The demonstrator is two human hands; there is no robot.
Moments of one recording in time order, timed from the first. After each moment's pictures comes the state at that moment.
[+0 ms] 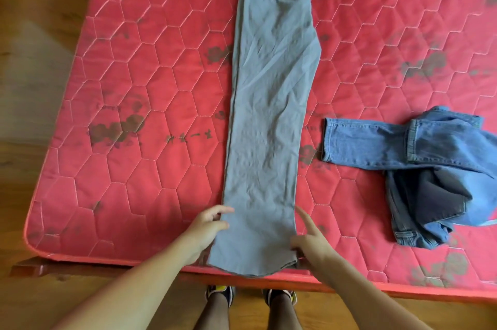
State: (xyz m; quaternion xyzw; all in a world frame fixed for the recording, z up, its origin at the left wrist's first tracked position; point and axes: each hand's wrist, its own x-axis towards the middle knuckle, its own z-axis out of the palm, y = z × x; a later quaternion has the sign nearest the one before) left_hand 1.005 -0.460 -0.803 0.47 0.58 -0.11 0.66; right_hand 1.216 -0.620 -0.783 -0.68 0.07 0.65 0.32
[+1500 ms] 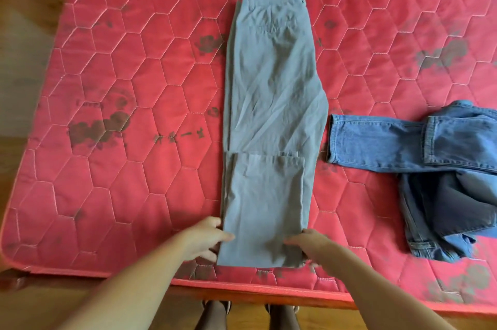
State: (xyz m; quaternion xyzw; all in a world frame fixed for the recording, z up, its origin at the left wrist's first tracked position) left_hand 1.016 -0.451 -0.873 0.37 0.57 -0.29 0.67; right_hand 1.243 -0.606 -0.854 -0.73 0.00 0.68 0.11
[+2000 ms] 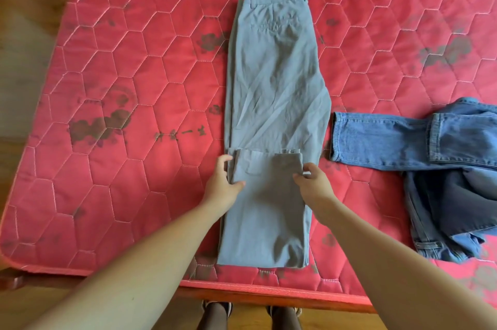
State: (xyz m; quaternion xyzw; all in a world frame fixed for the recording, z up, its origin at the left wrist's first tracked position) left_hand 1.083 -0.418 -0.880 0.59 0.61 0.01 0.53; right_hand 1.278 -0.530 -0.872 -0.81 -0.08 0.48 0.33
